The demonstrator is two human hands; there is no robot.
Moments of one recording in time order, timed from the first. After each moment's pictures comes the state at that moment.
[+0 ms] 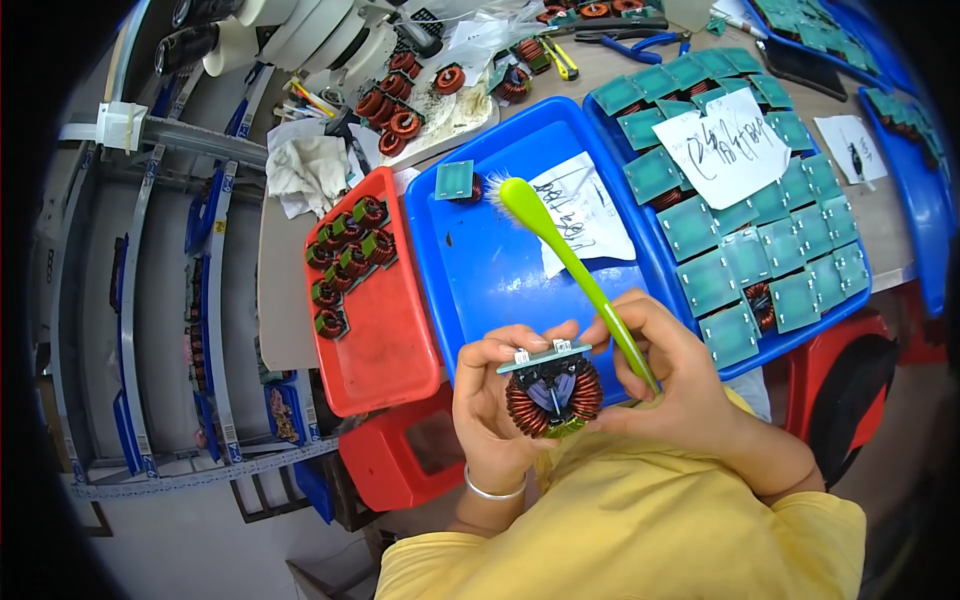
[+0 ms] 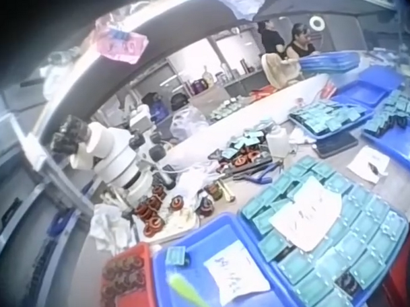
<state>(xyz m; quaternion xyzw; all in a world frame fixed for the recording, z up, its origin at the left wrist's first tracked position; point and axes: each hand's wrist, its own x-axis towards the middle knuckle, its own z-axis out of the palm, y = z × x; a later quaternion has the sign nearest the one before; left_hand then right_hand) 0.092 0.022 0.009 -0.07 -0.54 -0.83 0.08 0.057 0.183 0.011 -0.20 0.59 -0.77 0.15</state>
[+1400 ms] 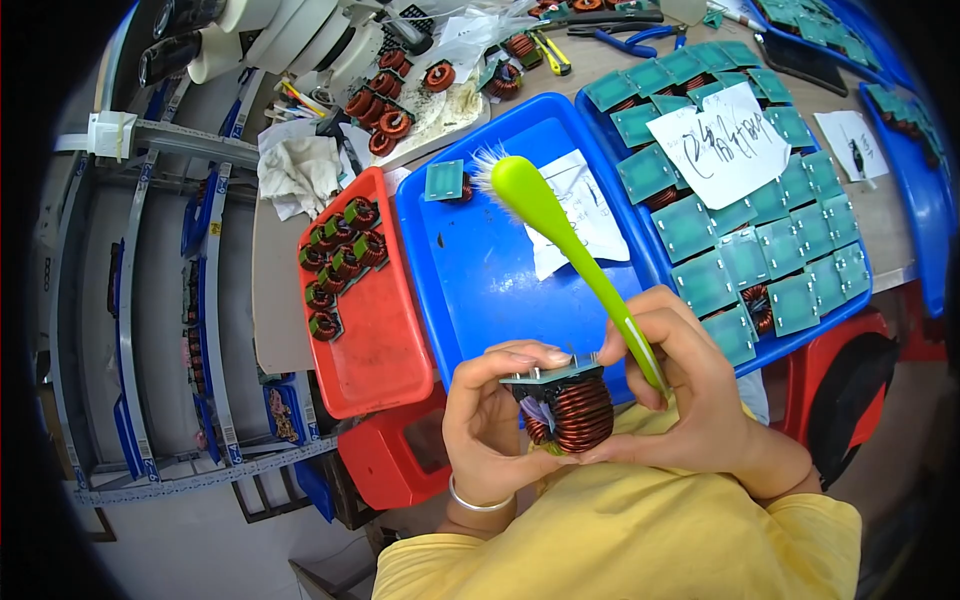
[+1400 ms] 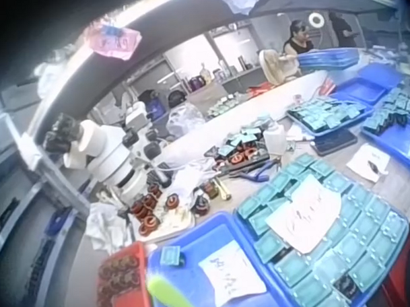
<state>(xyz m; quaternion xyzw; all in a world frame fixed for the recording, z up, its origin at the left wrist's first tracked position) 0.091 0.021 0.016 -0.15 -0.67 -0.72 0.09 0.057 0.198 0.022 -0.23 0.63 -0.74 0.10</state>
